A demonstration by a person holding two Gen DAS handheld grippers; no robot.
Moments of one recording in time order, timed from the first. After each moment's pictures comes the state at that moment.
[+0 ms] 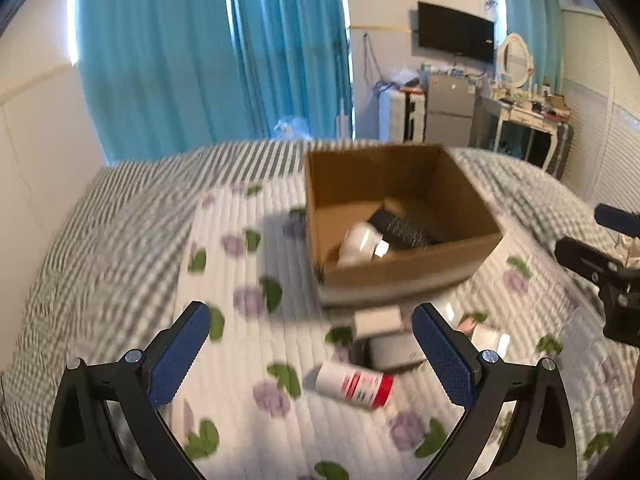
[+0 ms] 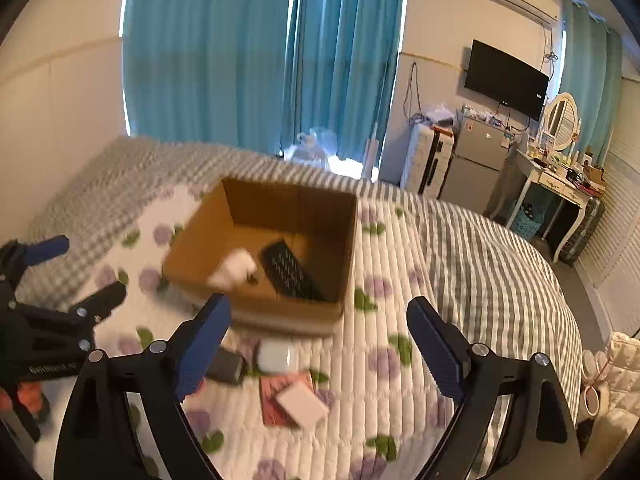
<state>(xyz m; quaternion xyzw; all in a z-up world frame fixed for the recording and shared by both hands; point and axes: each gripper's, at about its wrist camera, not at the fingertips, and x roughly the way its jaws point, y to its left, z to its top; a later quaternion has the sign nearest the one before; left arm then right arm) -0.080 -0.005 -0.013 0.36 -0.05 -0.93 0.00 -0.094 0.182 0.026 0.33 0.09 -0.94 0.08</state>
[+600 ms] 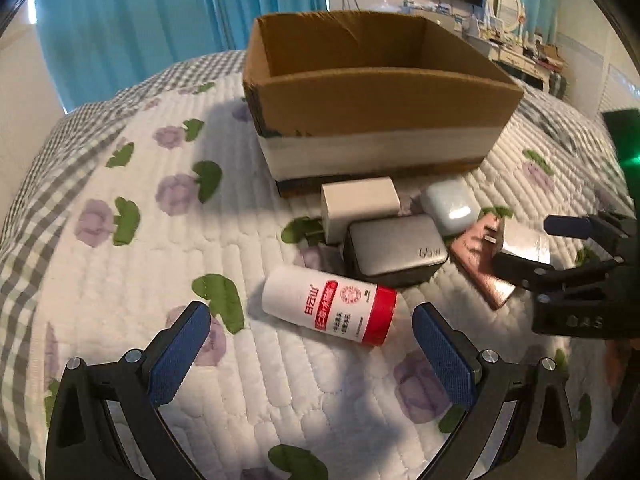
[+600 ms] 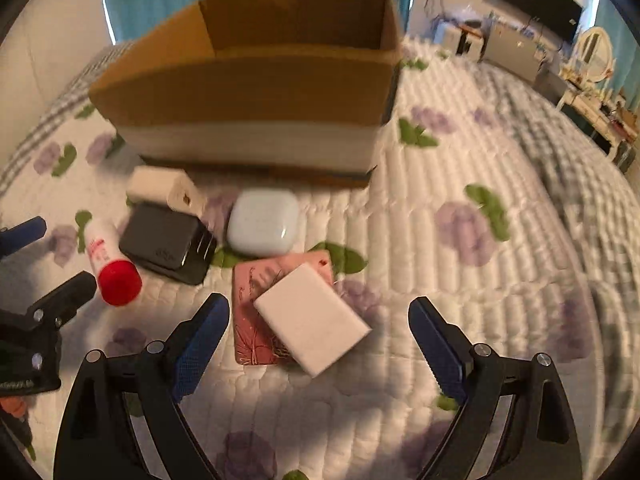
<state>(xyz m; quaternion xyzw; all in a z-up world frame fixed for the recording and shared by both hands) -0.085 0.014 -0.128 0.45 -0.07 -0.89 -0.04 -0.137 0.185 -0.141 0.50 0.08 -0.86 0.11</state>
